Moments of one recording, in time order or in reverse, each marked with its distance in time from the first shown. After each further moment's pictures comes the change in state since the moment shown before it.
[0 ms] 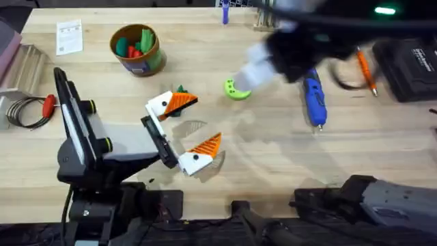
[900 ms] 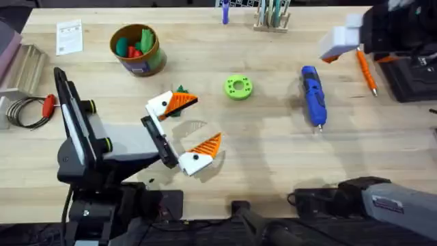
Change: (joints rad) left arm 0.000 0.000 0.000 0.000 0.000 0.000; right arm -0.583 -0.047 -0.058 -0.122 0.050 0.093
